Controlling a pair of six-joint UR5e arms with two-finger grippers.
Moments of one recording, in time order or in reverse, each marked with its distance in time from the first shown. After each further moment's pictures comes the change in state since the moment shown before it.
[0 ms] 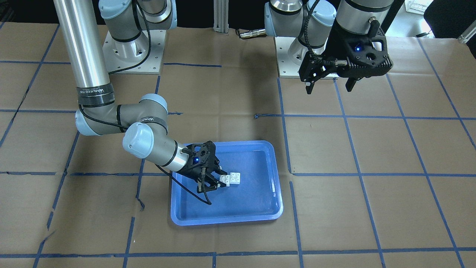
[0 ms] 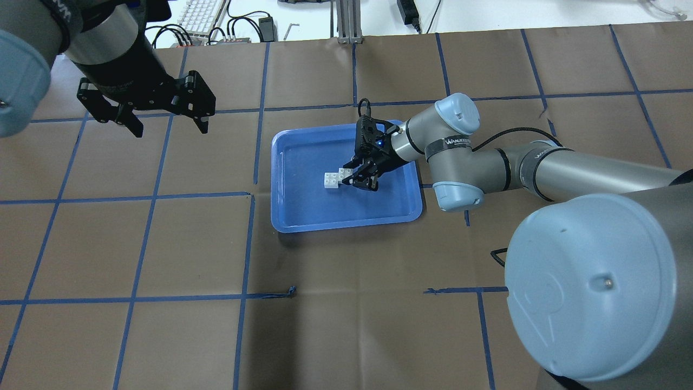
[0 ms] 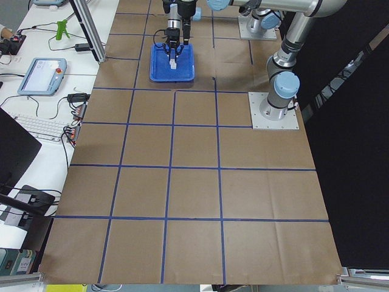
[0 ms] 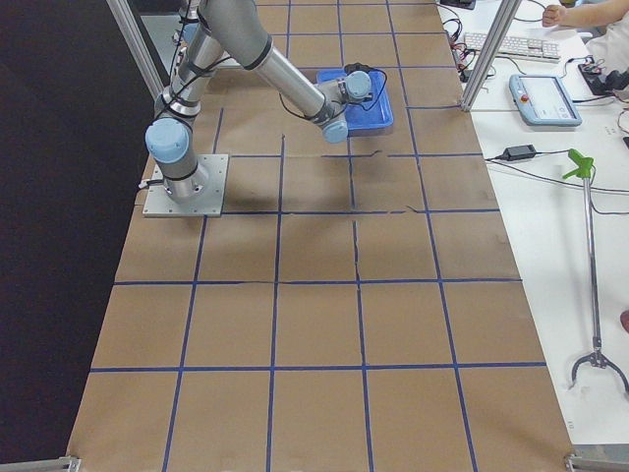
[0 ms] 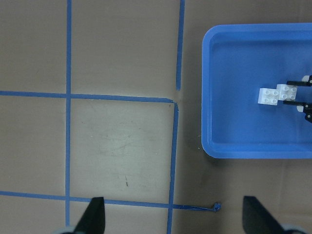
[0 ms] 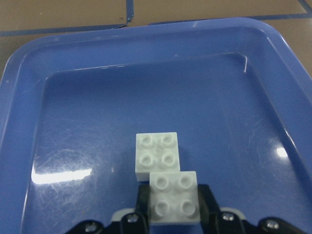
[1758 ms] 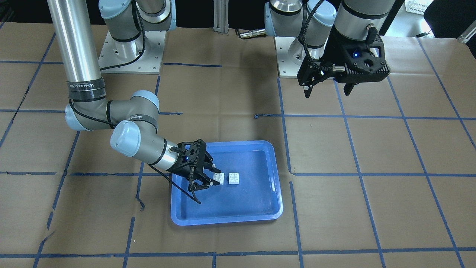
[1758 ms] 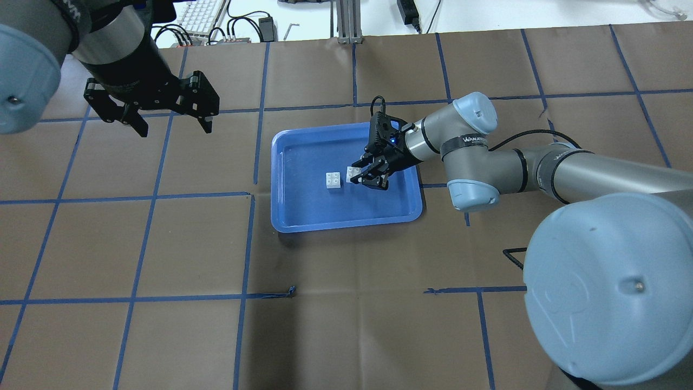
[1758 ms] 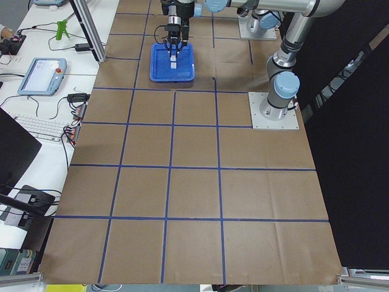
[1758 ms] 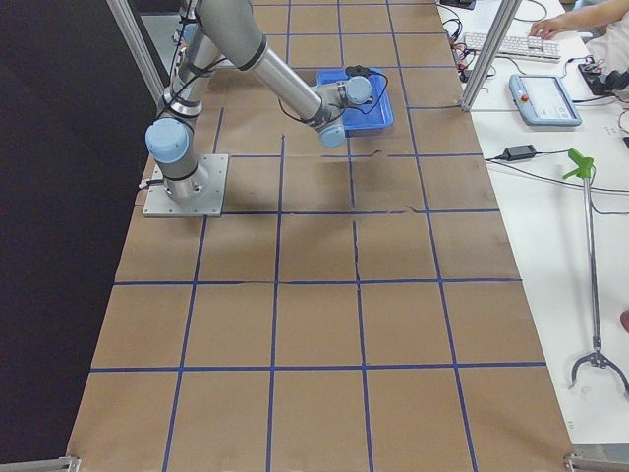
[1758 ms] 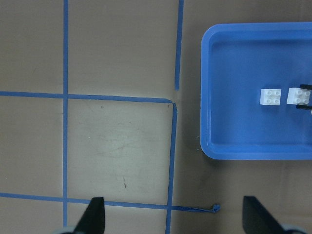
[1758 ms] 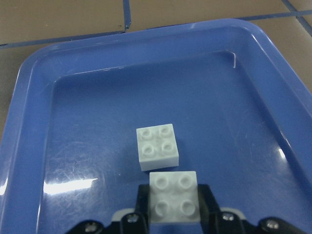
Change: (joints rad) left arm -0.002 -0.015 -0.001 0.007 -0.006 -0.002; right arm -0.040 -0.034 0.025 0.036 0.030 0.005
